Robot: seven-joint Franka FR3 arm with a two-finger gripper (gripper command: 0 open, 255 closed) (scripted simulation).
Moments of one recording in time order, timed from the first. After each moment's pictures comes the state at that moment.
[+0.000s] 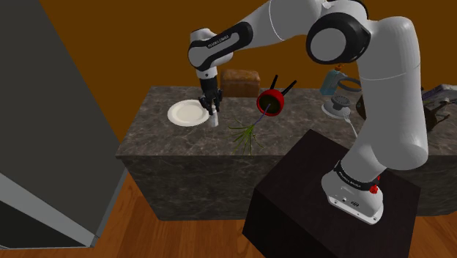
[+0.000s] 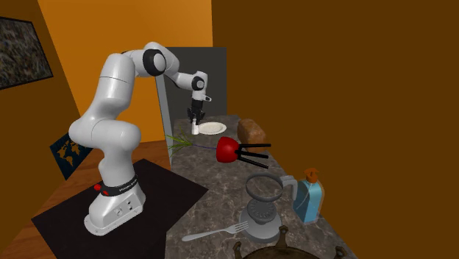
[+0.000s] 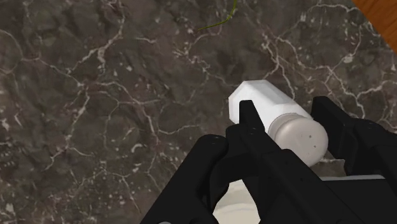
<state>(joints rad) 0.32 0.58 -0.16 -1.57 0.20 1.86 0.01</state>
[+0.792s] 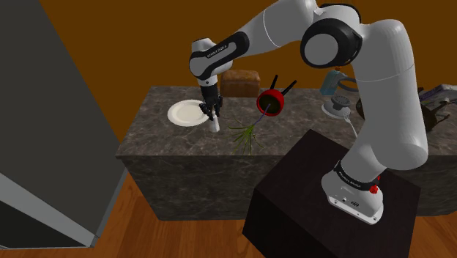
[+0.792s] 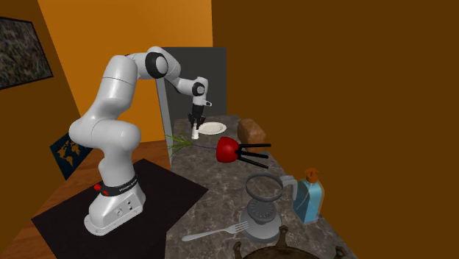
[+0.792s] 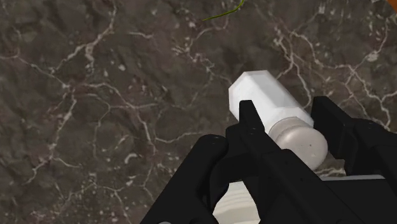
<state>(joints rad) 0.32 0.63 -0.16 -1.59 0.21 1.93 0.00</state>
